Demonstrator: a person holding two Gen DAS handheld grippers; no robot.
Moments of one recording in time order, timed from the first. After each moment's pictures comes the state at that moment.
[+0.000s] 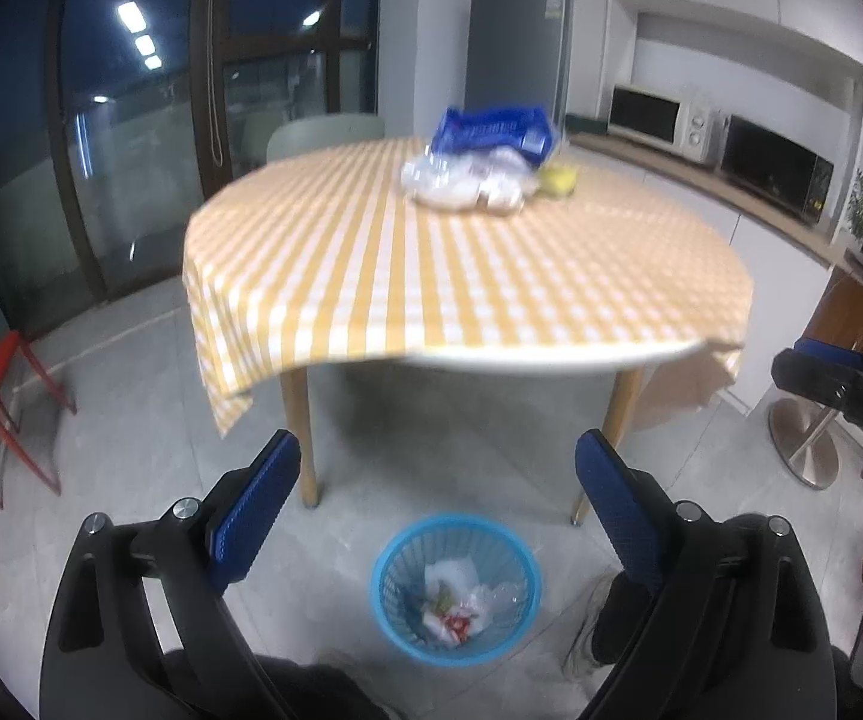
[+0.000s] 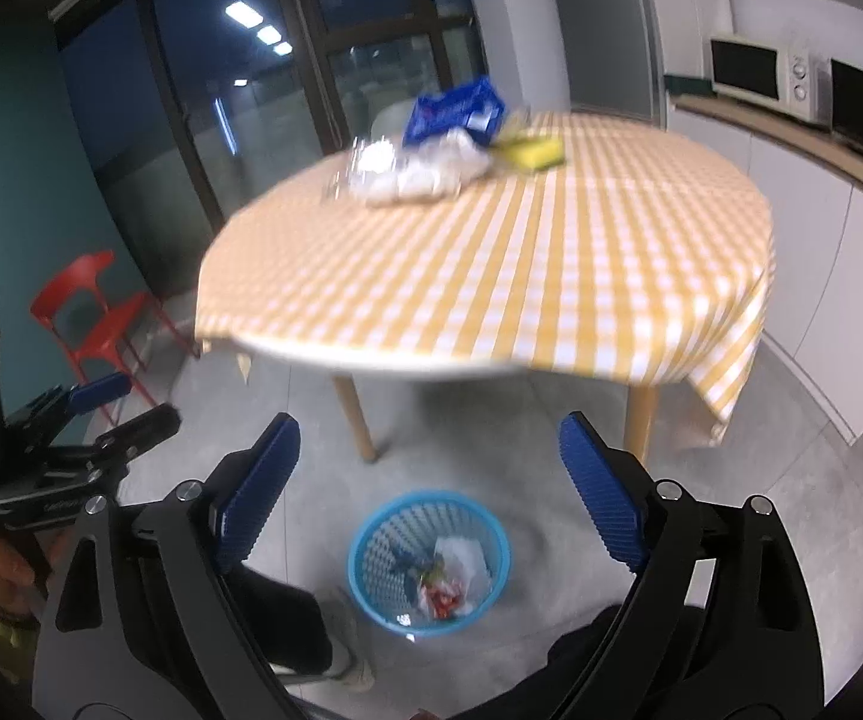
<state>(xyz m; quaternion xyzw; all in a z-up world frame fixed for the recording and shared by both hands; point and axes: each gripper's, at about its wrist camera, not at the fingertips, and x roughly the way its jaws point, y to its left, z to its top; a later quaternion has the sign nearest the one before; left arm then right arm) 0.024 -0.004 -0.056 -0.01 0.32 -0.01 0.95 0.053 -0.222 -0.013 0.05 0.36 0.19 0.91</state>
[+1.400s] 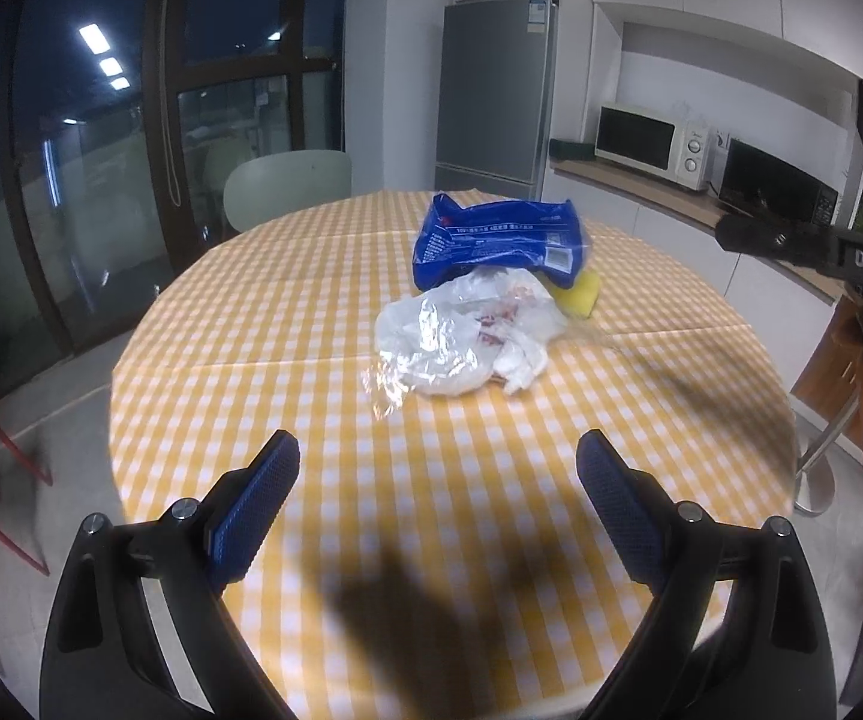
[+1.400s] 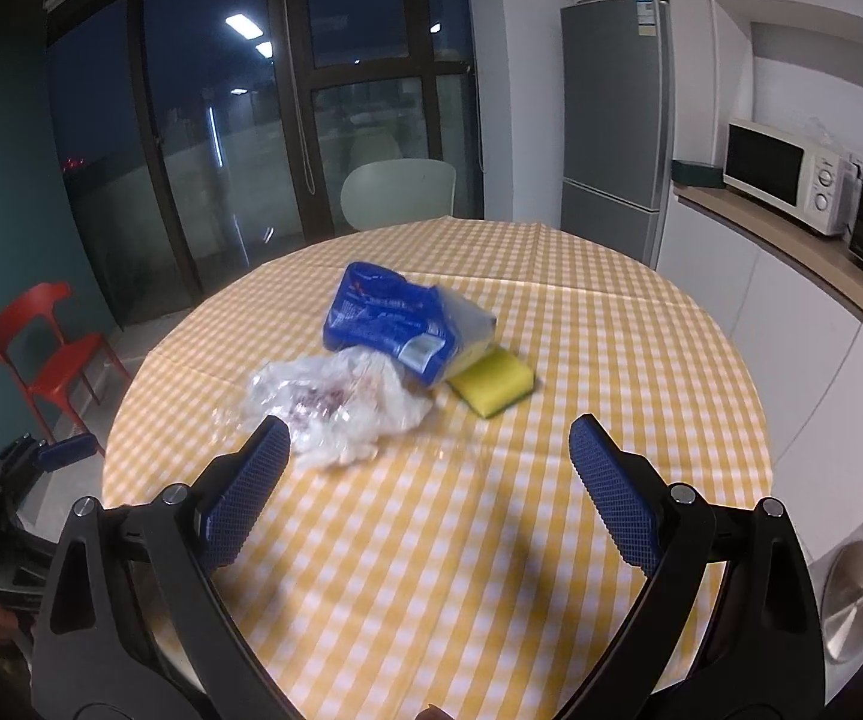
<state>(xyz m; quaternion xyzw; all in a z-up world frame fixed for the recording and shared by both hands) 0.211 0.003 0.003 0.00 0.31 -0.05 0.95 0.292 -0.202 0.081 -0.01 0.33 0.18 0.93</state>
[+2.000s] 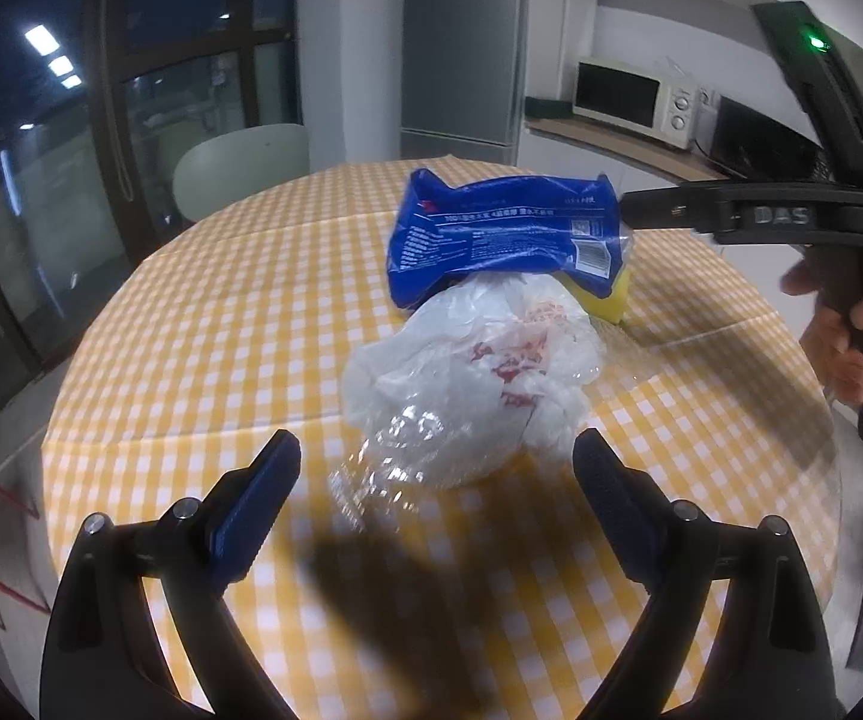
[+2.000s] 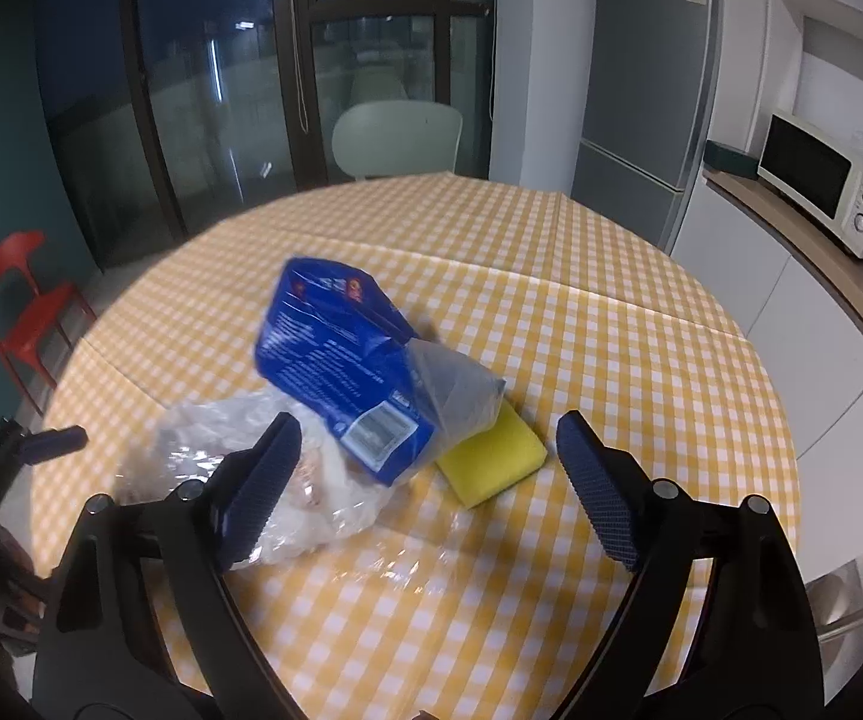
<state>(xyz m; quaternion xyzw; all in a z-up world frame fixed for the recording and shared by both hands) 0.305 -0.001 -0.014 0.03 0.36 -0.10 0.93 0.411 -0.157 0.046 -0.06 0.39 0.18 0.90</state>
